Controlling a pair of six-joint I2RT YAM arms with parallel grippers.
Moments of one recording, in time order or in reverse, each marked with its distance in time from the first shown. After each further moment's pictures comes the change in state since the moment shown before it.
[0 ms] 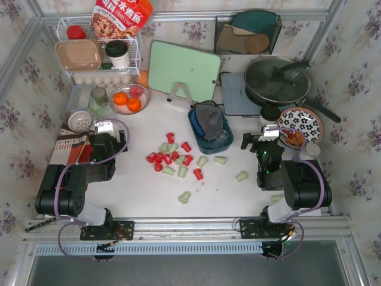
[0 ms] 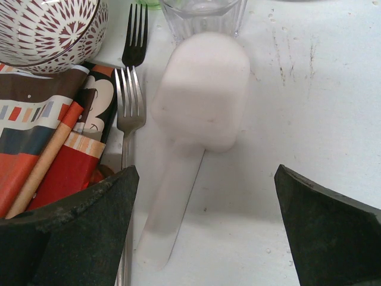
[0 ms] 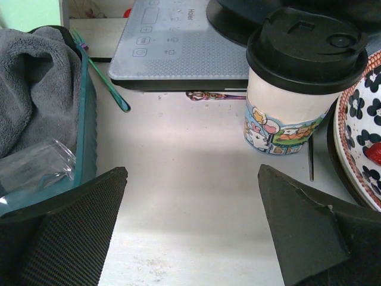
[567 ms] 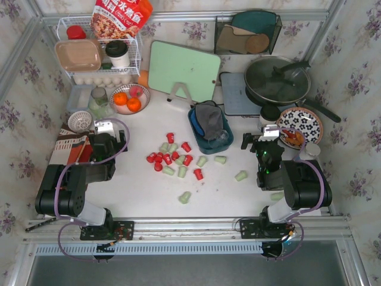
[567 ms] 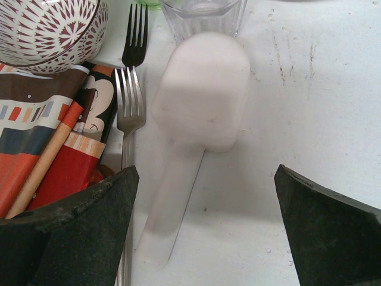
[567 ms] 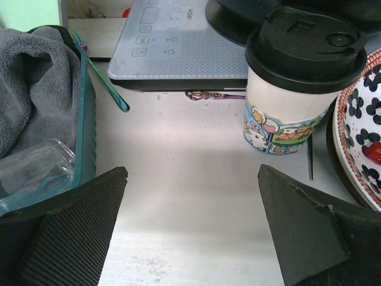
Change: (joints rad) left arm 0.000 0.000 0.000 0.000 0.000 0.000; right arm 0.000 0.000 -0.002 0.000 0.003 0.000
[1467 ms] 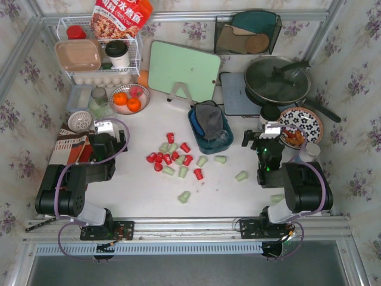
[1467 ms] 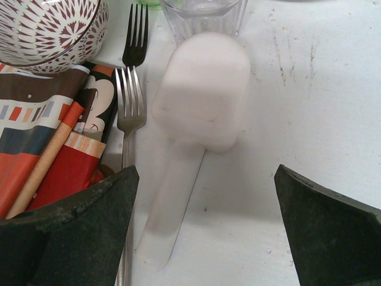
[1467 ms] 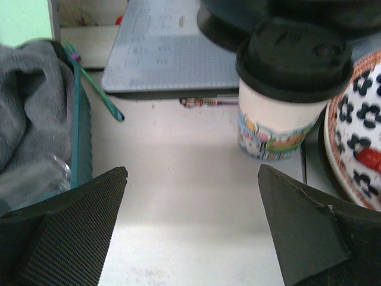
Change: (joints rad) left arm 0.001 0.000 0.000 0.000 0.000 0.000; right arm 0.002 -0.013 0.014 -0.029 0.032 0.015
